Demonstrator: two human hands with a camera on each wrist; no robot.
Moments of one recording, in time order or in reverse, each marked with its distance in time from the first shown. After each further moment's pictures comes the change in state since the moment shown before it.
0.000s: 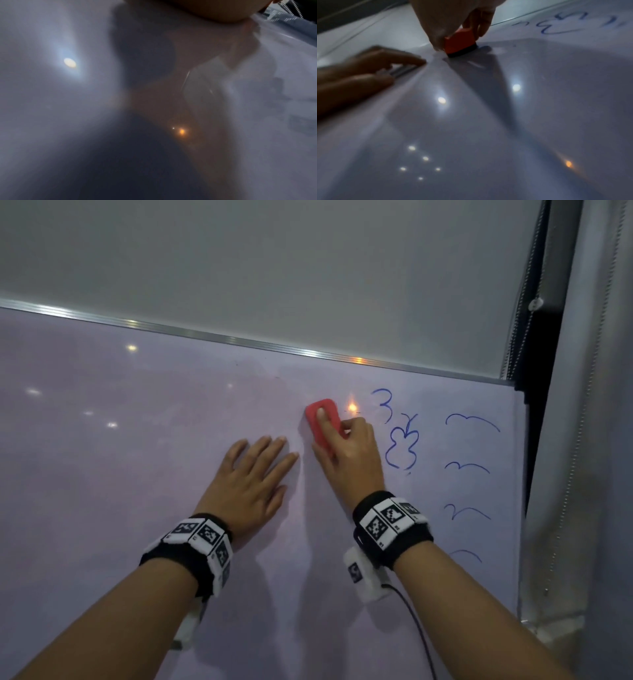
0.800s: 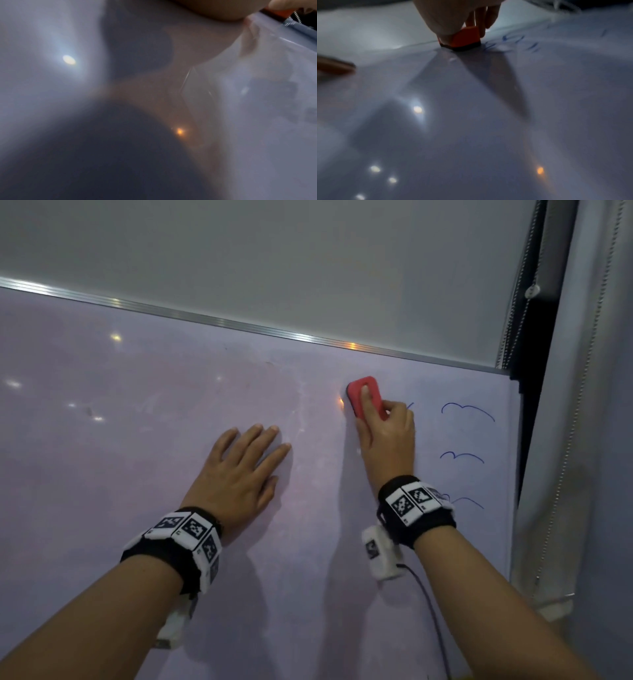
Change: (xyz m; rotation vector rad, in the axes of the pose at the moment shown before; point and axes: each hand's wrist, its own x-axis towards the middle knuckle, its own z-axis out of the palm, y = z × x) left_hand -0.001 0.000 0.002 -0.014 0.014 0.005; right_hand 0.000 0.054 -0.007 -0.191 0.091 0.124
